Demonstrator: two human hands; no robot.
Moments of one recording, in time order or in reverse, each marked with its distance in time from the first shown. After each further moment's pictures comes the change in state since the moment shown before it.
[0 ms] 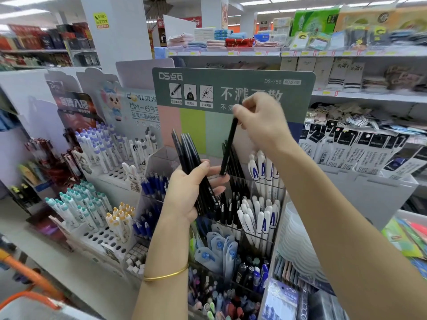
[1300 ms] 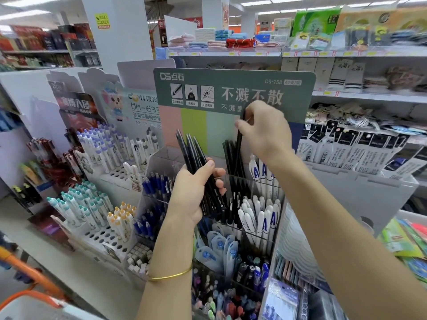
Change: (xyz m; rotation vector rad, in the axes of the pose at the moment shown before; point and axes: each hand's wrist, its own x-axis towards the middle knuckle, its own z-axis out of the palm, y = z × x) left_hand 0.003 -0.007 0.000 0.011 -0.022 0.009; right_hand -0.002 0.018 0.006 -0.356 0.078 -0.088
